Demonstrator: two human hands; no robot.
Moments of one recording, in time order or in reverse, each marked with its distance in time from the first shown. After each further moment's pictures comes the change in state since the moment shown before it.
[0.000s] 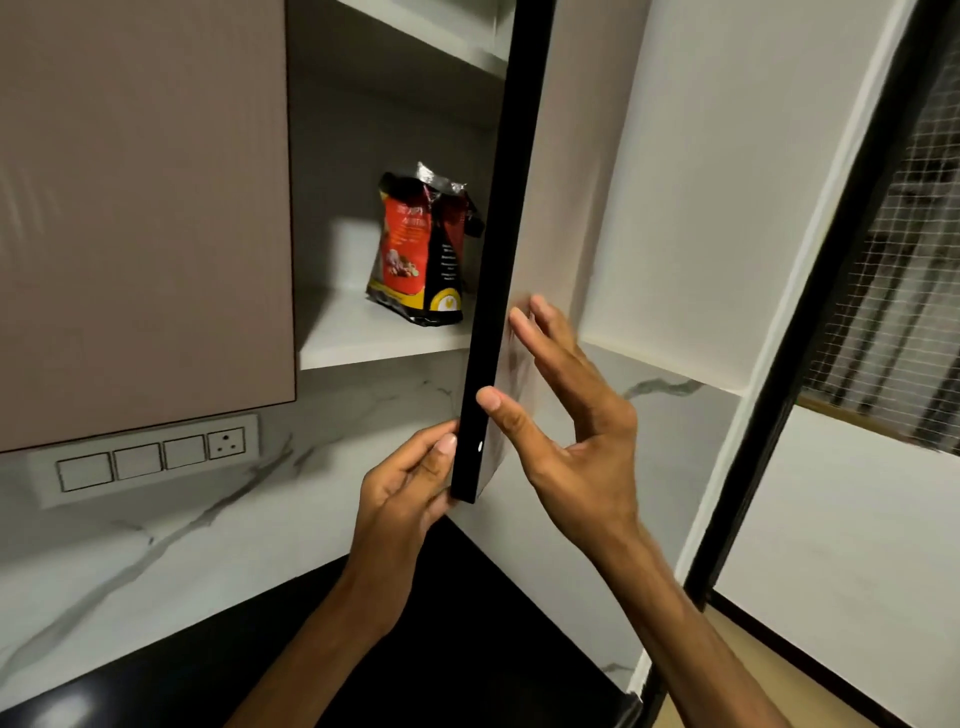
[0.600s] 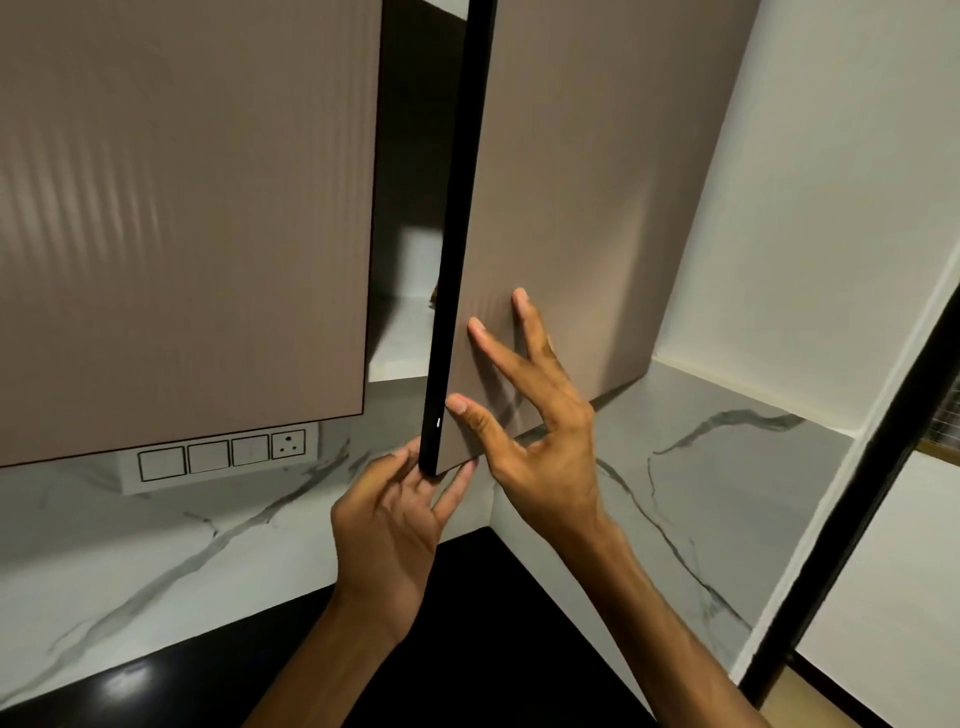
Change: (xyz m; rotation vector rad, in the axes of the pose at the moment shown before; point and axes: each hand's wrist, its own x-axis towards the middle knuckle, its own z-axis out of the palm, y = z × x) left_hand 0.020 0.011 -0.047 -0.602 0.298 -0.190; right_hand 0.026 0.039 0.084 -0.007 -0.117 -0.050
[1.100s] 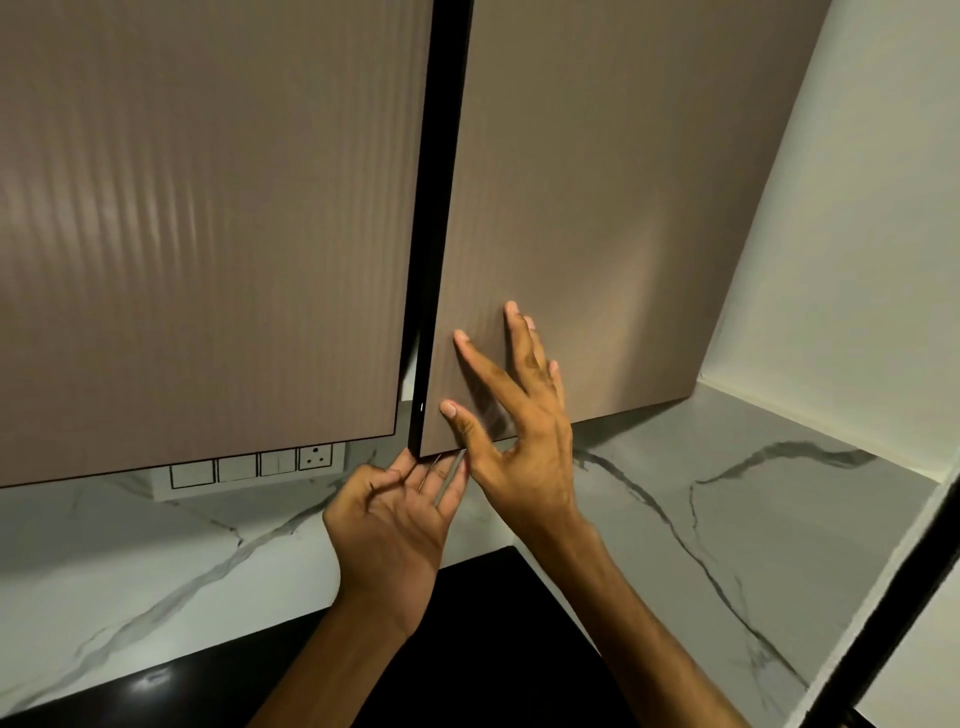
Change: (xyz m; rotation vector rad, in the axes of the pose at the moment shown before) left_hand 0.039 0.017 -0.018 -0.192 0.185 -0.001; right_hand 0.020 0.036 0.055 -0.162 -0.014 -0.035
